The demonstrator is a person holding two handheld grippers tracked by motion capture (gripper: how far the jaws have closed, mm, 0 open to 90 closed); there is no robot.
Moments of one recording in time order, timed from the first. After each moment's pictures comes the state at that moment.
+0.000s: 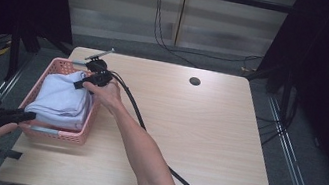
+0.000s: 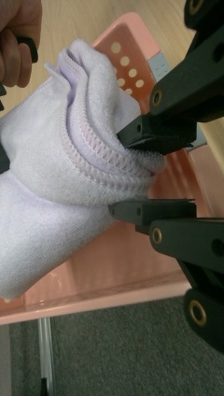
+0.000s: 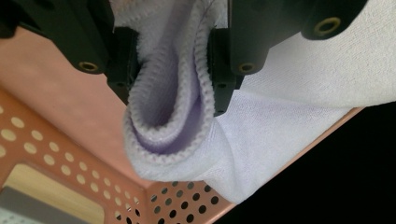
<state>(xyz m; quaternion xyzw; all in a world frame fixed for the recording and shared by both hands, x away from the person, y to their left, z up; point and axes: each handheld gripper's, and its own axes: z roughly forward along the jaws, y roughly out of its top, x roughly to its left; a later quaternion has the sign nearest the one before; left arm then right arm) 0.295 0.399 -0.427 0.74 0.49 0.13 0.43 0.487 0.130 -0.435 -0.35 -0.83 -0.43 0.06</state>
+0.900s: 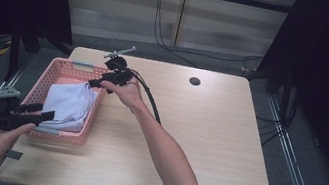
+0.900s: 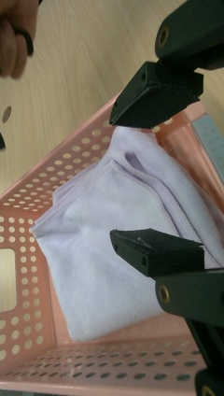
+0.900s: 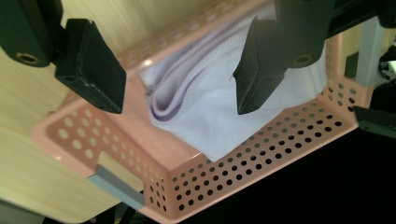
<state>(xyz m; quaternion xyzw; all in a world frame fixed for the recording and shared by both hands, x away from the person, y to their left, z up) 0.295 0.346 -0.408 0.75 0.47 0.15 0.44 0.473 0.065 -0.403 -0.30 -0.83 -0.46 0.01</state>
